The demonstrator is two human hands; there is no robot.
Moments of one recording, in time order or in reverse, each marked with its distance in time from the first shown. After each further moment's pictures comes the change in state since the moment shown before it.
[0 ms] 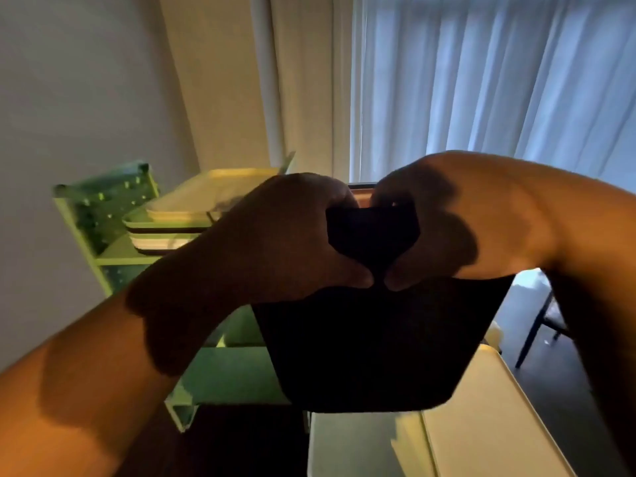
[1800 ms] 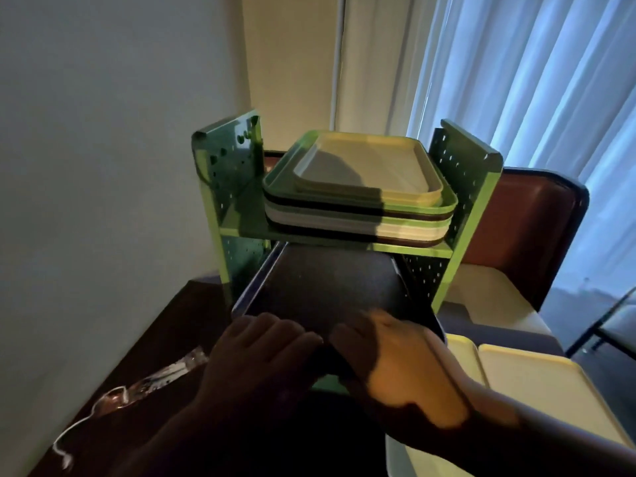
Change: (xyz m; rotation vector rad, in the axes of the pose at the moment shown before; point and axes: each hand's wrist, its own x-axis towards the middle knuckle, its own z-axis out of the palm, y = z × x) left_hand -0.146 -0.260 0.106 0.194 0.460 0.328; right_hand 0.127 -0.135 0.236 -0.032 0.344 -0.376
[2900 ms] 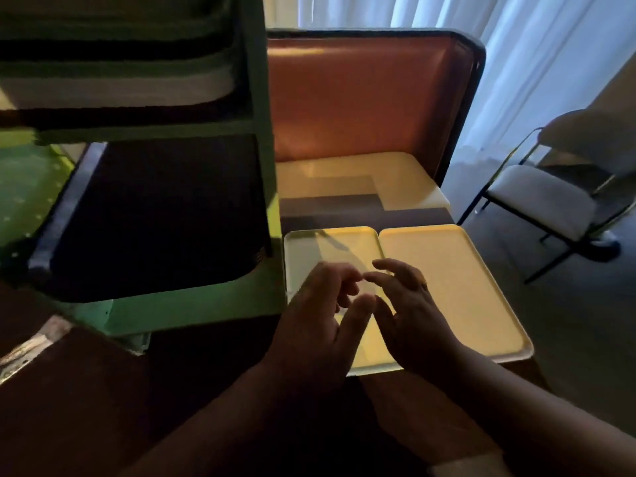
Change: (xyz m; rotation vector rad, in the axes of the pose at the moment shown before) left_hand 0.056 0.183 0.155 -0.961 -0.321 -0.552; right_hand -0.230 0.117 0.074 0.269 0.000 0.836
